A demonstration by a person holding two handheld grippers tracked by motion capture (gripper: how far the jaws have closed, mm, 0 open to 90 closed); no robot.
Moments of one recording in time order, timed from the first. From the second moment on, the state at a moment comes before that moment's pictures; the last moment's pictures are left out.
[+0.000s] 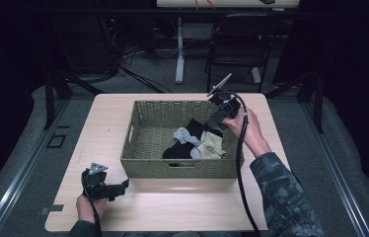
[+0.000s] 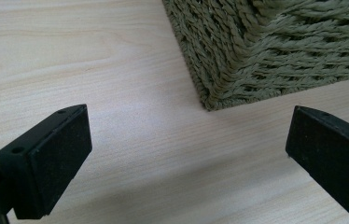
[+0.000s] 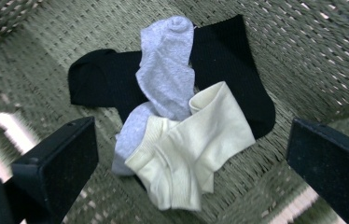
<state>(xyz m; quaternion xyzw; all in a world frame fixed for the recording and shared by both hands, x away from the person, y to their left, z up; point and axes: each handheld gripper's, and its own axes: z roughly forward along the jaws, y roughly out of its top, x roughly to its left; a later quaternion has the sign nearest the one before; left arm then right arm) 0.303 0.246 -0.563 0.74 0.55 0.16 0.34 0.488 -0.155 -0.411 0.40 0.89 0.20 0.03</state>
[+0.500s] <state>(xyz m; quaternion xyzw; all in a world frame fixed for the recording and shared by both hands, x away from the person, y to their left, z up) 0.303 0.246 -0.562 0.74 0.55 0.16 0.35 0.514 -0.137 -0.456 0.43 0.88 0.17 0.02</state>
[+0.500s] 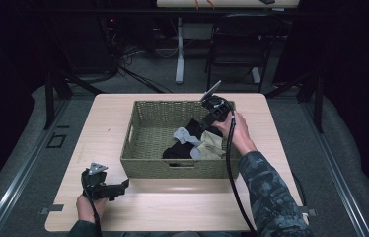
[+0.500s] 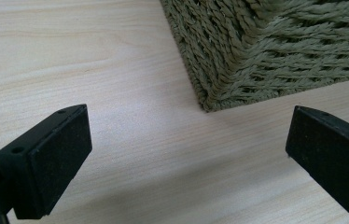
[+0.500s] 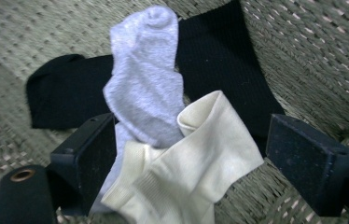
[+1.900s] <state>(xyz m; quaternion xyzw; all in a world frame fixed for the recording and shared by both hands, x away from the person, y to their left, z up) 0.302 0.246 -0.562 0.74 0.55 0.16 0.35 0.498 -0.142 -0.444 0.44 0.88 0.15 0.07</state>
